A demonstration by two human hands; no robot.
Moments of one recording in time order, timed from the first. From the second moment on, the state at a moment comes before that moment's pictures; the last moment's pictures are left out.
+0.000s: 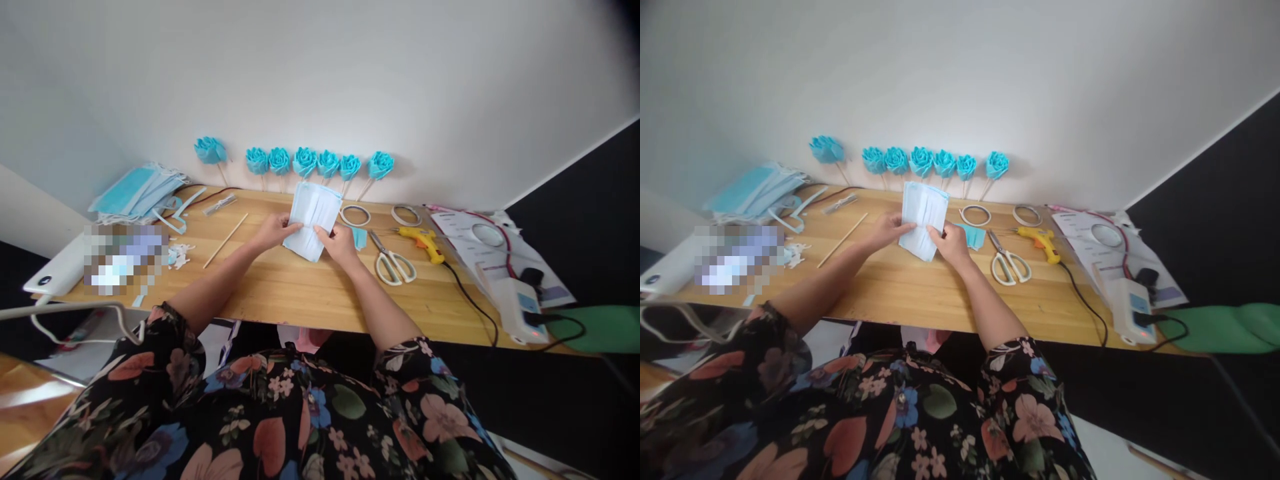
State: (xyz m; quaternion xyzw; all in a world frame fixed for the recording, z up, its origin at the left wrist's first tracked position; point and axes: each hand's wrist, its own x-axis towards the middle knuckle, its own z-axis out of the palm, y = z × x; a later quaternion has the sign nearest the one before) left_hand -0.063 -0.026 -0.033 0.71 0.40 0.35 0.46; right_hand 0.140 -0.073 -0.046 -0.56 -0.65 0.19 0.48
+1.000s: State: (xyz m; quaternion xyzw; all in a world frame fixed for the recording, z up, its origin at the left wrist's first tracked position) left_hand -0.055 -0.025 -0.041 0.61 0.41 0.33 0.59; right_hand 0.142 -0.069 -0.051 -0.55 -0.57 0.30 0.53
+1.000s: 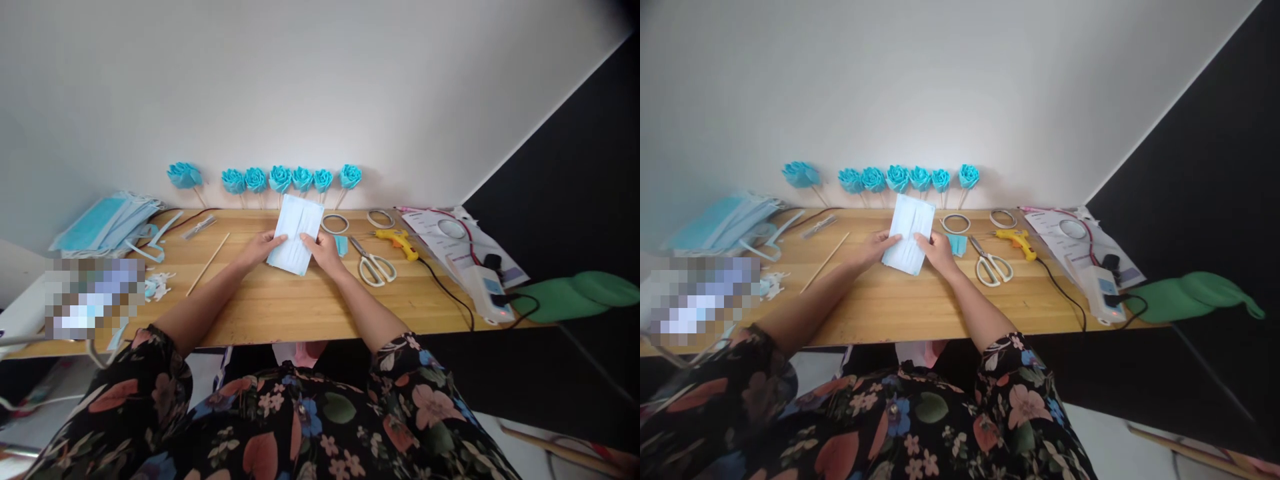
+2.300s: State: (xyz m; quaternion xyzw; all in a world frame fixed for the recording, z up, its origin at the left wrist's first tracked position) left_hand -0.063 -0.029 -0.049 0.67 0.37 0.50 0.41; right_hand 0.149 -0.075 -0.041 -0.54 -0.66 0.25 0.47
